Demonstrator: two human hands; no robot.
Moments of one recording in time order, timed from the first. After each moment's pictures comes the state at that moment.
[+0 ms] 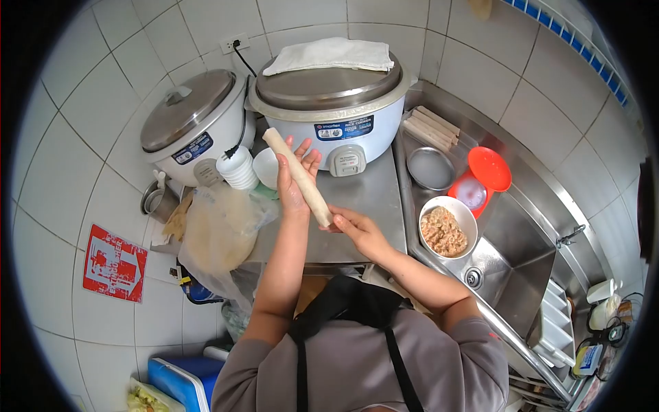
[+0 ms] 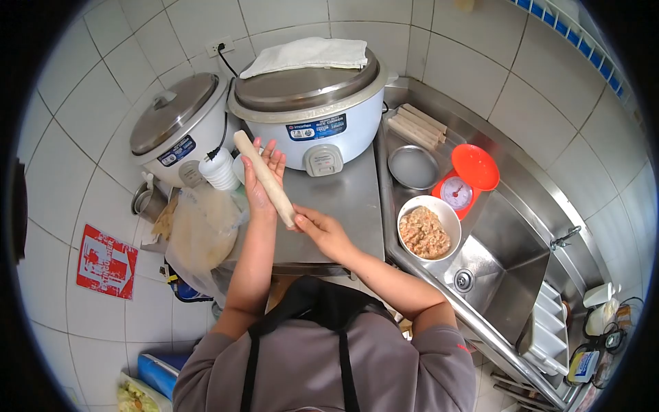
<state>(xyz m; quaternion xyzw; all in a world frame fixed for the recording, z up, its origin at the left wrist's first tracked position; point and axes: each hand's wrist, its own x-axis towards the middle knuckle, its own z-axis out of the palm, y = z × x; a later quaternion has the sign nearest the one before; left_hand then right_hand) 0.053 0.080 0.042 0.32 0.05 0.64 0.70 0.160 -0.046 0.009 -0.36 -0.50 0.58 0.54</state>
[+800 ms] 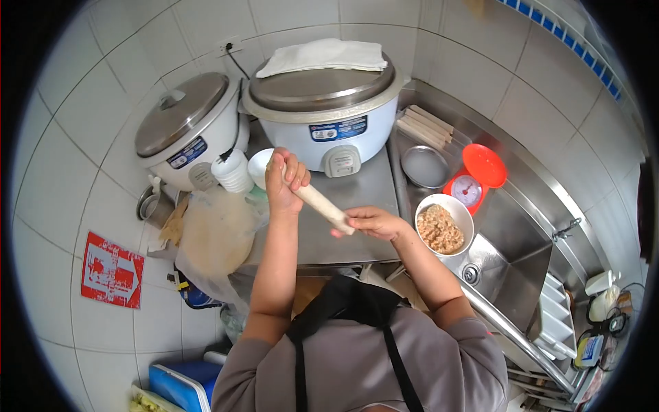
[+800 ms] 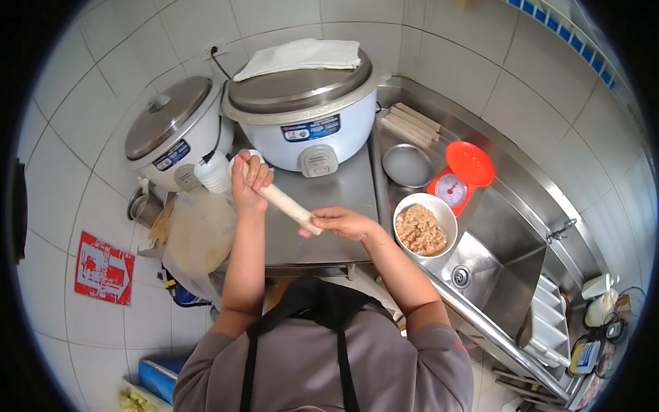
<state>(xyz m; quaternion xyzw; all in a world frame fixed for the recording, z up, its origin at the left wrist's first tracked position) 0.035 0.079 0.061 0.37 -0.02 0.57 0.73 0.216 -0.021 -0.013 -0.24 -0.48 0.74 0.40</state>
